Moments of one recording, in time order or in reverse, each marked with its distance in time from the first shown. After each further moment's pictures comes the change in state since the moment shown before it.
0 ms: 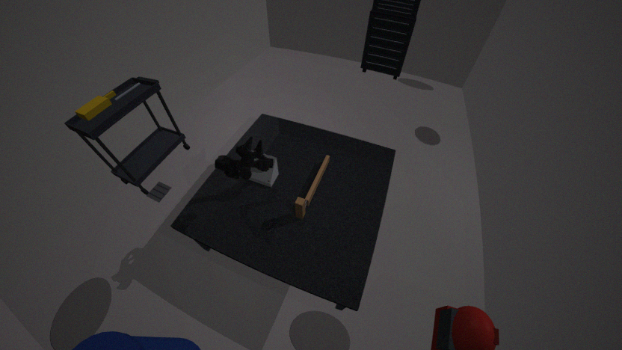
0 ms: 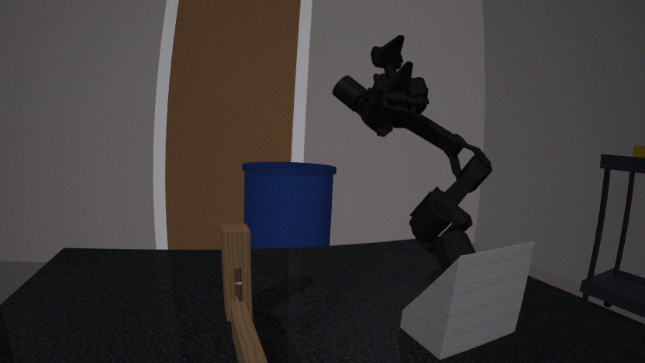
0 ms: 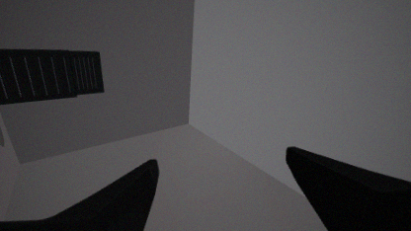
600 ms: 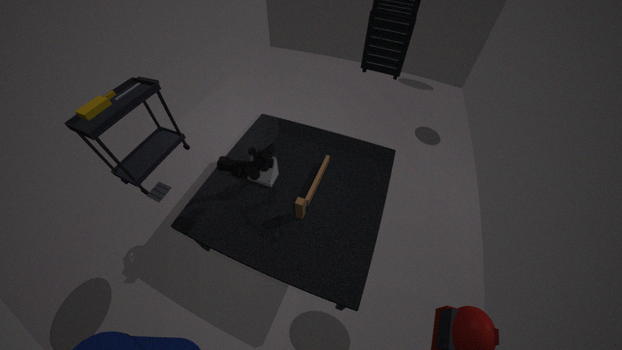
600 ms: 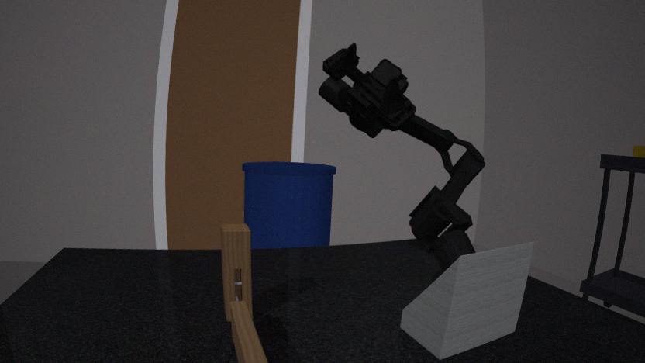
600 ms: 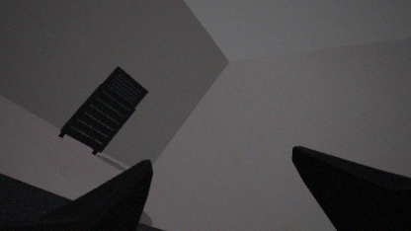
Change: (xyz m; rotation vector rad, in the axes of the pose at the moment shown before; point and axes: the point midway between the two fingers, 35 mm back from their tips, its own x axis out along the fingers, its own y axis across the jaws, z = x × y) arm 0.005 0.056 -0.066 0.741 0.296 0.144
